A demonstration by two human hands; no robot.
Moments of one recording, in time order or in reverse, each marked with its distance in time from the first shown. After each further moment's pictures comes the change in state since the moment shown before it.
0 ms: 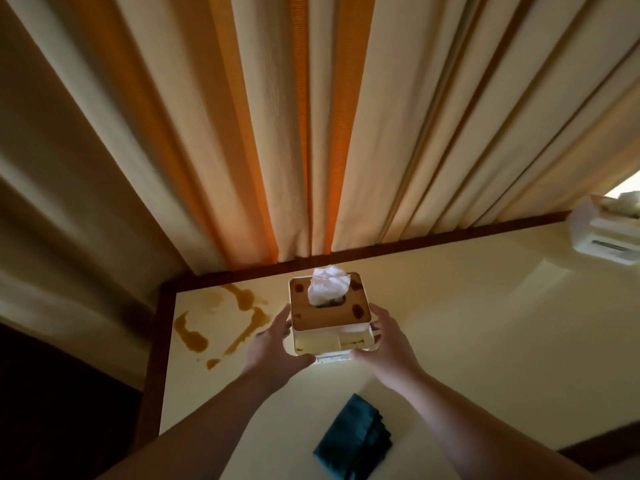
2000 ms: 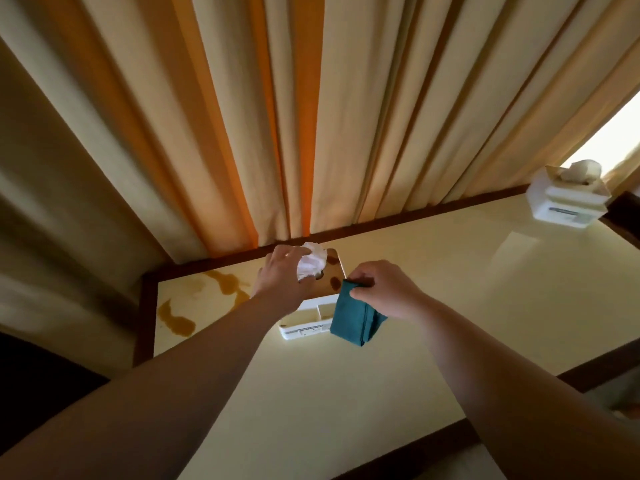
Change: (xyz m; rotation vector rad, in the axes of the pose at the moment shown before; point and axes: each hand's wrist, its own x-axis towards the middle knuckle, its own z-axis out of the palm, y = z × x) left_hand 0.044 0.084 -0.011 0.286 0.085 0.251; right_hand 0.006 -0.041 -0.069 -0.289 -0.081 -0.124
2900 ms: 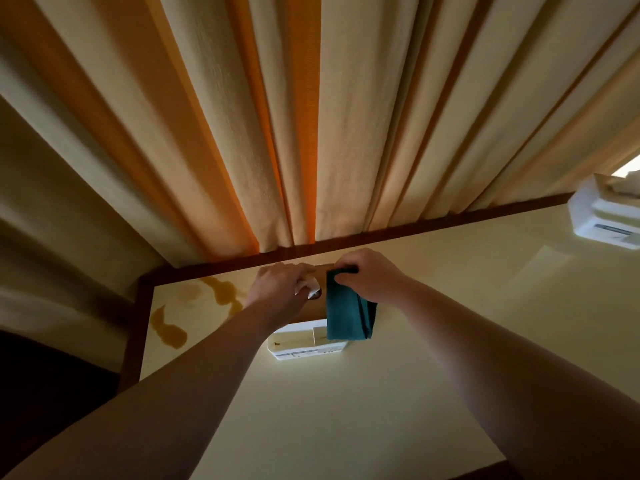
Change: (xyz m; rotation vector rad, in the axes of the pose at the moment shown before) left_hand 0.028 0.001 0.007 0.133 0.037 0.081; right_hand 0.088 -0.004 -0.013 -0.013 -0.129 -0.150
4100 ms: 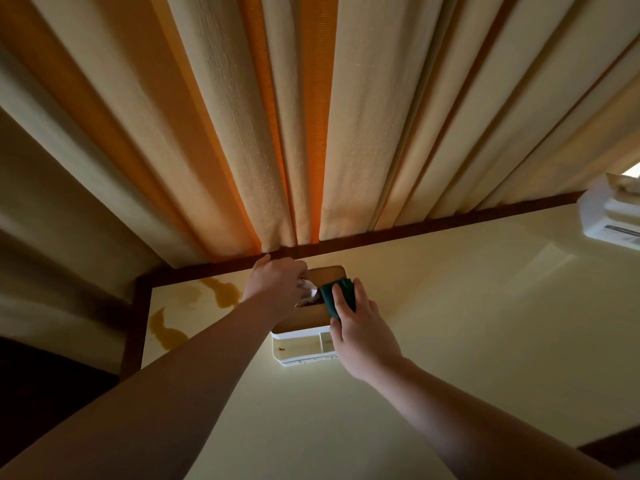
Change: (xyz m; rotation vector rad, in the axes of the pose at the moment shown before) left_hand 0.025 -0.014 -0.007 0.177 -0.093 -0.067; right_hand -0.047 0.004 0.094 -0.339 0.147 0.057
